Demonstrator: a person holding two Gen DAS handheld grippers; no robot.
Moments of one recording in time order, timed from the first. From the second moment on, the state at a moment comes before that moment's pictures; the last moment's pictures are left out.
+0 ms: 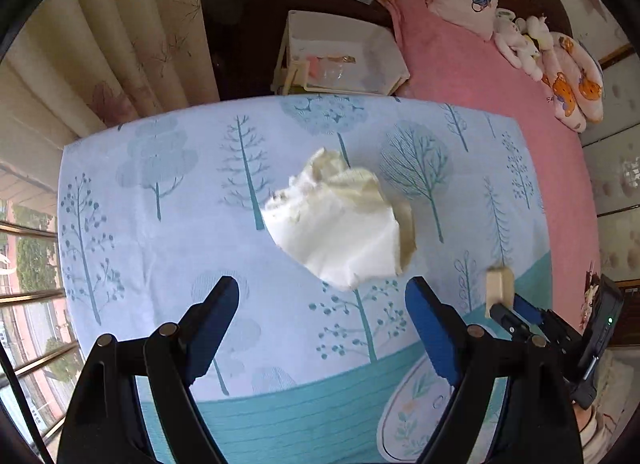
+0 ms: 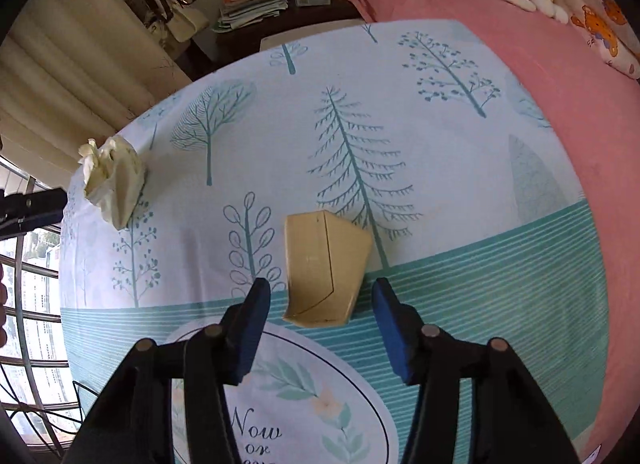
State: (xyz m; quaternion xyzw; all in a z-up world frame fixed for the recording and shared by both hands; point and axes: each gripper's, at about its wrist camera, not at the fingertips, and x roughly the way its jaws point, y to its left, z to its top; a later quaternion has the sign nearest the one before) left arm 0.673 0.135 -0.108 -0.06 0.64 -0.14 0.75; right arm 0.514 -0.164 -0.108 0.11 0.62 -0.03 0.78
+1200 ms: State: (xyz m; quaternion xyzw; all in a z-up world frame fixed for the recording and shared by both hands) left arm 0.655 0.043 -0.116 0.08 0.59 -0.25 0.76; right arm 0.499 -0.140 -0.102 0.08 0.59 -0.02 0.80
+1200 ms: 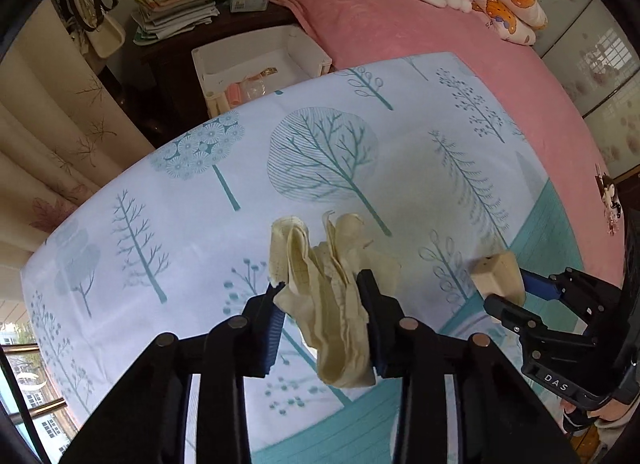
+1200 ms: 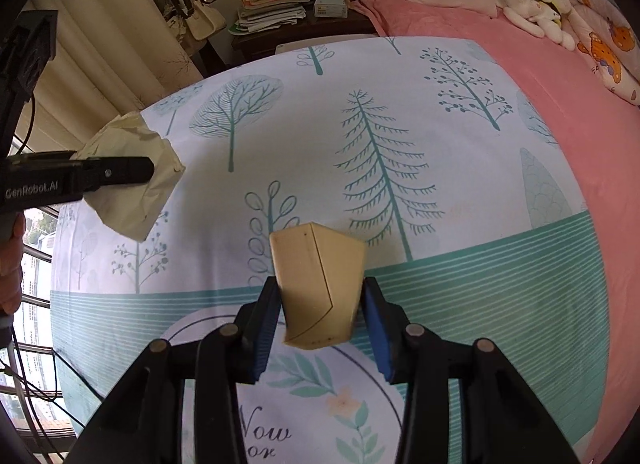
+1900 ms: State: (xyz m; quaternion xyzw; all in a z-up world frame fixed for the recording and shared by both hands) left arm 0.422 0.063 -0.007 0.01 0.53 -0.18 0.83; right arm 0.336 -0.138 -0.006 0.11 0.53 0.06 0.84
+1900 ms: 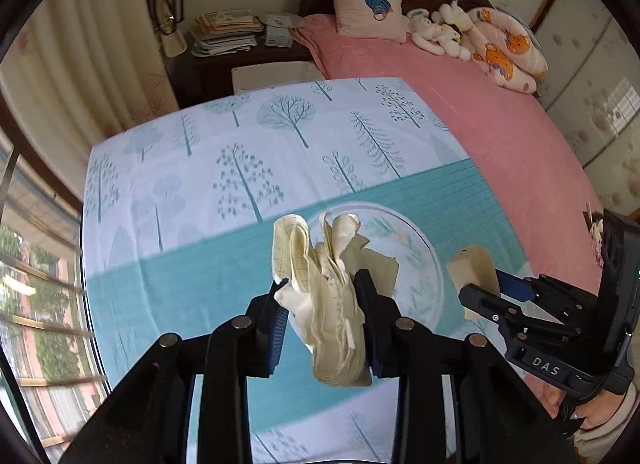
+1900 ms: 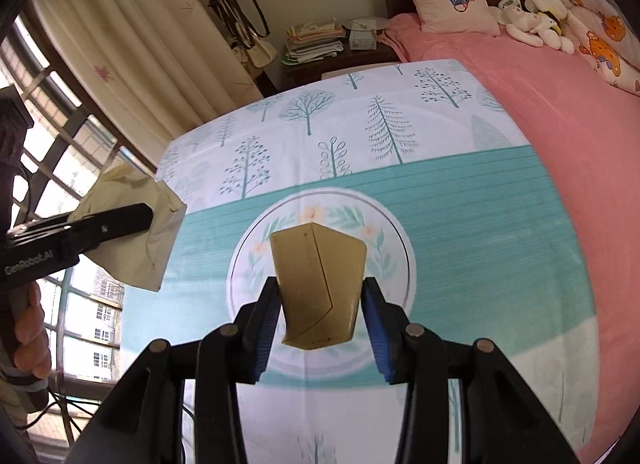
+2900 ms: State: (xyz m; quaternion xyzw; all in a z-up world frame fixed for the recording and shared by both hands) left arm 0.066 -0.006 0.033 -0.05 0.50 -0.10 0.86; right arm 0.036 -0.220 0.077 0.06 0.49 0.17 0.85
